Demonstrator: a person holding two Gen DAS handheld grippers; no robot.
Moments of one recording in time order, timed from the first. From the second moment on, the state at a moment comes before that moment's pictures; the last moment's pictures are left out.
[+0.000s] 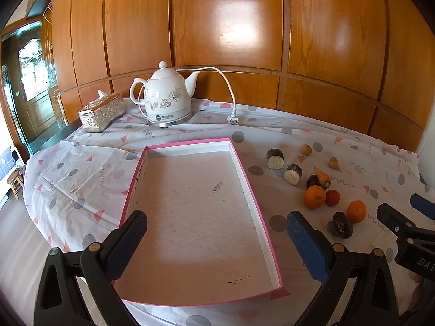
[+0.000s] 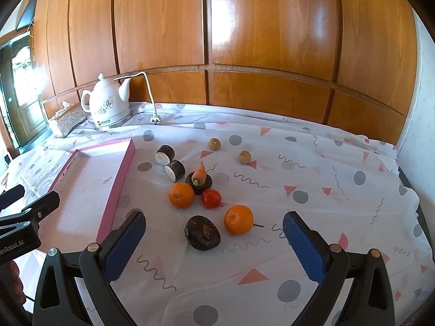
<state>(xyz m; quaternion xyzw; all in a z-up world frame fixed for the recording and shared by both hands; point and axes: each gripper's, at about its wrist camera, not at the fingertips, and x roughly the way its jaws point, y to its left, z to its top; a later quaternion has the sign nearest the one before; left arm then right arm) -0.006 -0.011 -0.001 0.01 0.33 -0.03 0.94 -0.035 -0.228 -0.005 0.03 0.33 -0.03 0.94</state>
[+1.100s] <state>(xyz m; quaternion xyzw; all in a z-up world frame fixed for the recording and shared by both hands) 0.001 -0.052 -0.020 0.00 0.40 -0.18 0.90 0.004 -0.413 -0.020 0.02 0.41 -0.13 0.90</state>
